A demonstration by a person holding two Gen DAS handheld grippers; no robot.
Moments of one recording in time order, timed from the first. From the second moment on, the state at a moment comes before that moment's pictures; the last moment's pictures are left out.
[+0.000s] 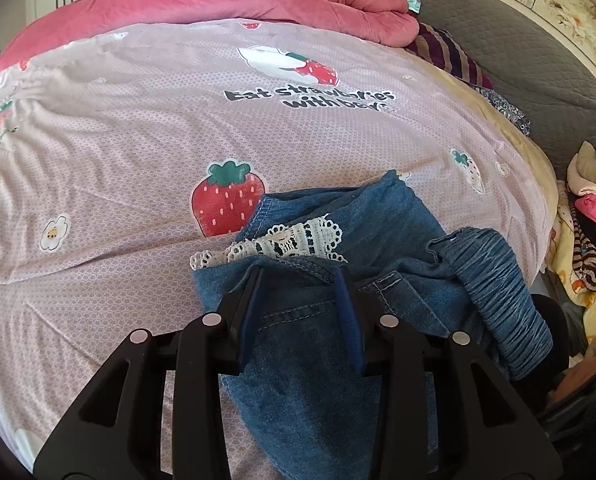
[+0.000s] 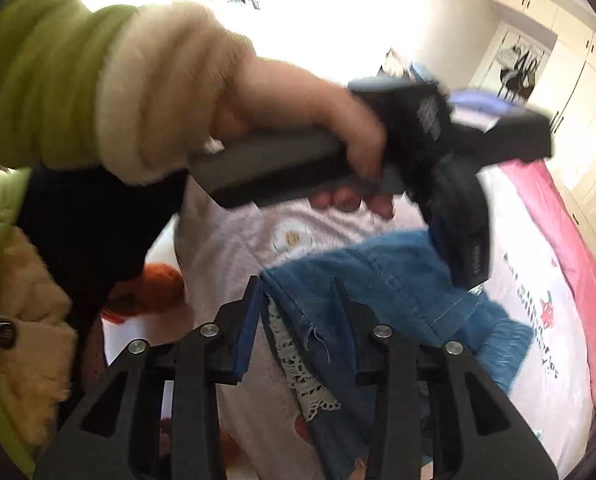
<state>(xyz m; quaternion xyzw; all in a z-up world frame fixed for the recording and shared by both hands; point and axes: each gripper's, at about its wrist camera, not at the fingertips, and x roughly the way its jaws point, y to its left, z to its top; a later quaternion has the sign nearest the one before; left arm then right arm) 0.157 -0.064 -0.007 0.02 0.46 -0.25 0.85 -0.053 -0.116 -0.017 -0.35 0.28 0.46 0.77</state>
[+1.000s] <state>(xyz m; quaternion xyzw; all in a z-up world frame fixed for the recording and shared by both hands) 0.149 -0.040 0.013 -0.05 0.43 -0.24 0.87 -0.065 -0.181 0.017 -0.14 0.33 0.45 0.82</state>
